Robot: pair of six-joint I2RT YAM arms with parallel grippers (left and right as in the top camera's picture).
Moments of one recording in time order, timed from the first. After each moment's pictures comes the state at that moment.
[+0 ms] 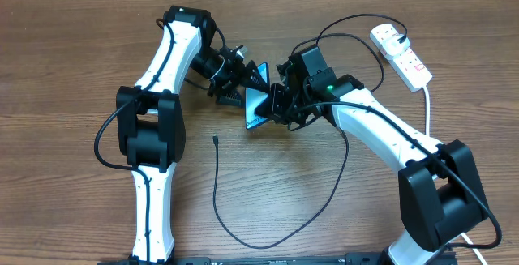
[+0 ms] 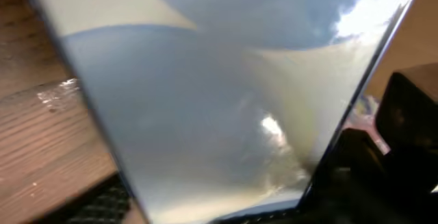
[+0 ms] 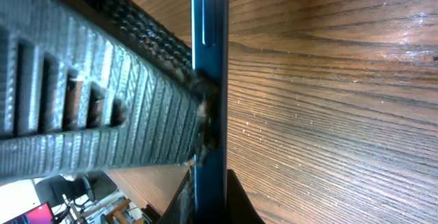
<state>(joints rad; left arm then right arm) -0.19 2.42 2.12 -1.57 0.89 -0.02 0.48 1.82 1.26 -0.49 -0.59 0.74</state>
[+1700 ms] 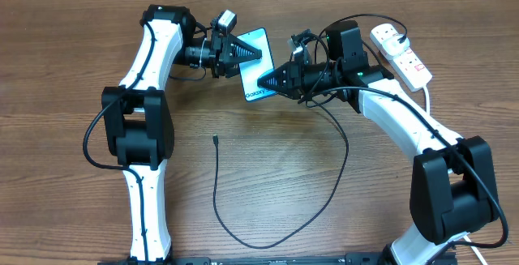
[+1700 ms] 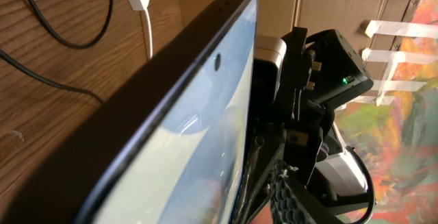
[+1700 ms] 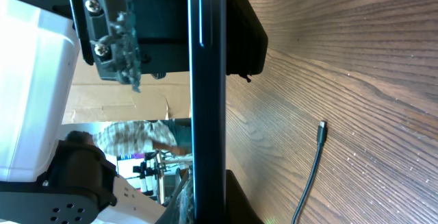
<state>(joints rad) -0.10 2.43 2.12 -1.55 1.51 0.32 0.31 1.82 1.26 -0.21 -1.07 0.72</state>
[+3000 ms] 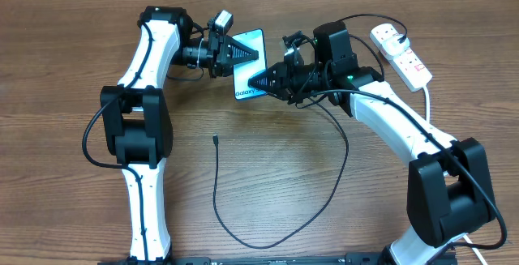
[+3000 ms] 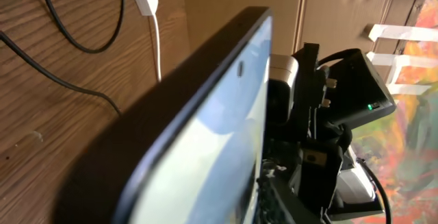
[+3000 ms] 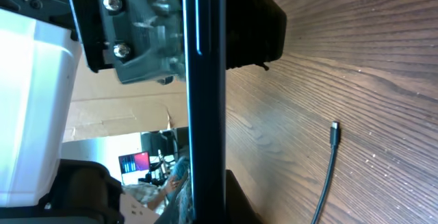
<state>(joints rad) -0.09 2.44 2.12 -1.53 1.50 0.32 0.37 1.82 1.27 -0.18 -0.99 0.85</state>
